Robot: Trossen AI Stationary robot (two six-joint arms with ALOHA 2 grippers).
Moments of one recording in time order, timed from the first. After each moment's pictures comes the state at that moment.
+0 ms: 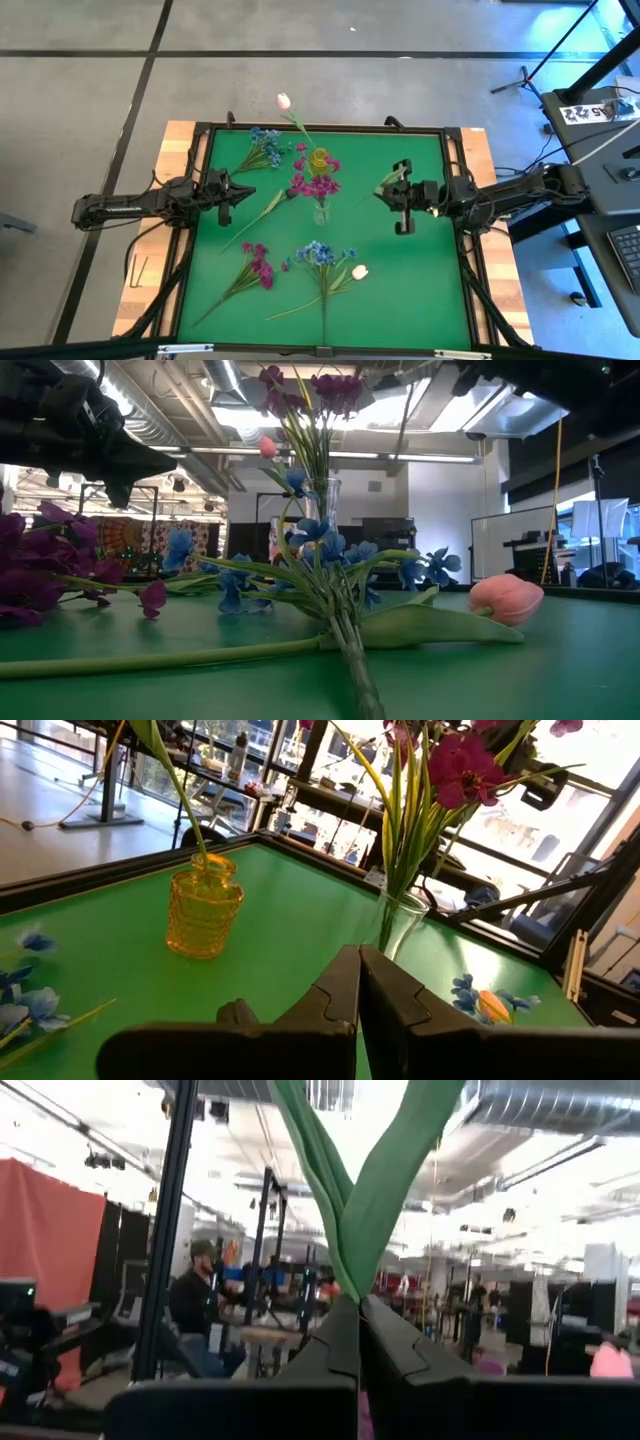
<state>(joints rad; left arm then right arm) 0.12 0.09 0.01 0.04 -0.15 -0.36 0.07 1.14 0.36 1.26 -0.02 -0.14</state>
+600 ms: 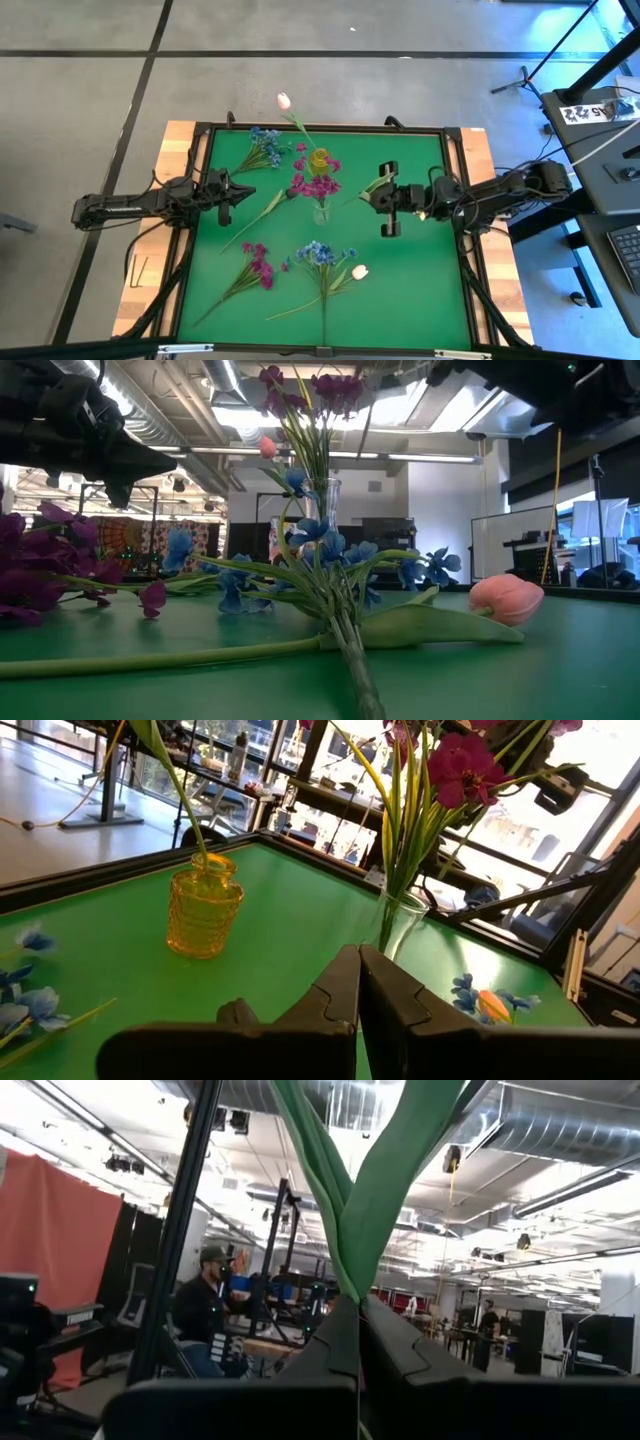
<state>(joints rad) 0.12 0.09 0.01 0.04 -0.15 -0.36 0.06 1.34 0.48 1.36 -0.07 -0.19</state>
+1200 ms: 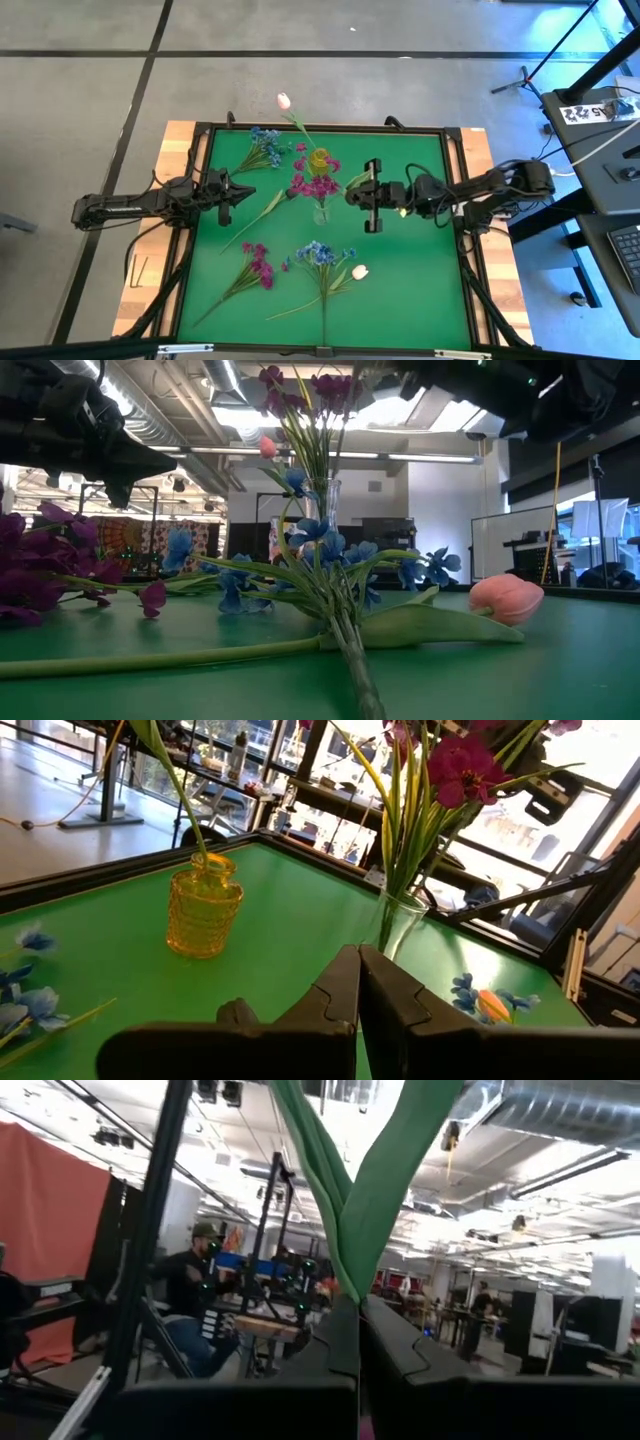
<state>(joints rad) 0.12 0.09 0.01 0.04 -0.15 -0.36 0.01 1.49 0.58 1.36 -0.09 -0.18</state>
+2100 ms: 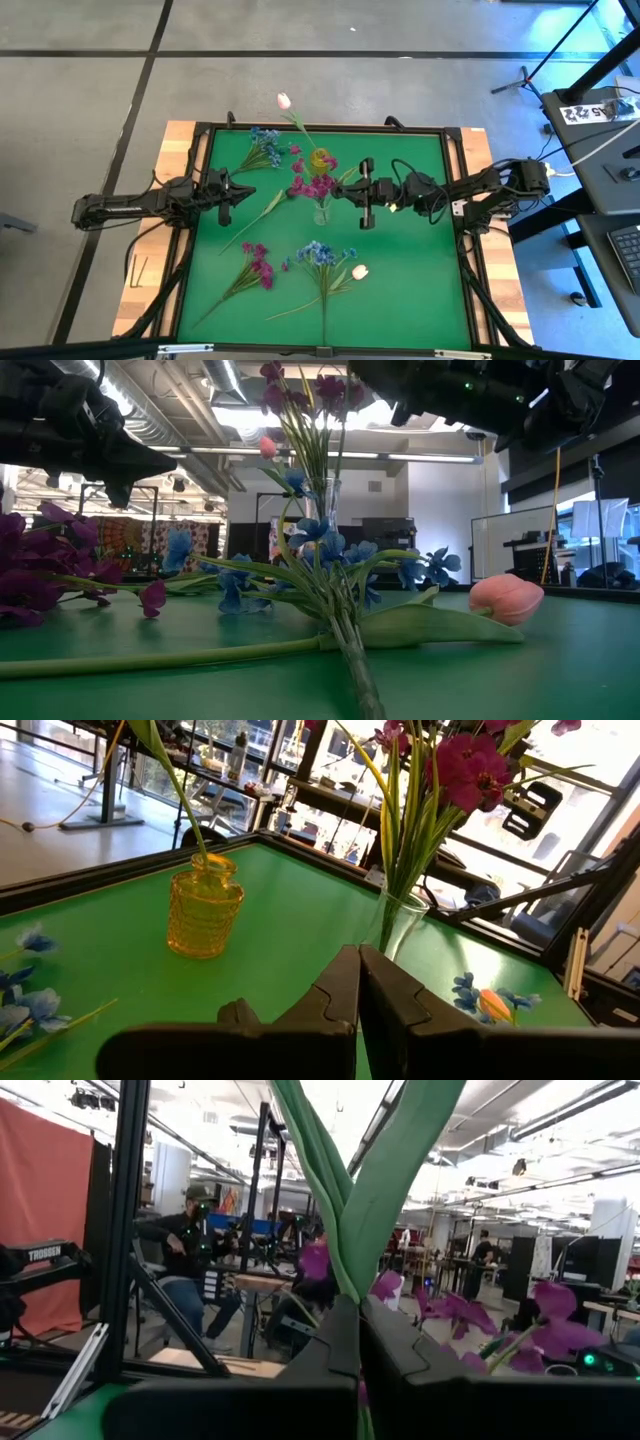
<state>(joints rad) 0.12 0.09 0.01 0.04 -0.15 -0.36 -0.03 1.53 0.58 1.27 -0.10 -0.13</state>
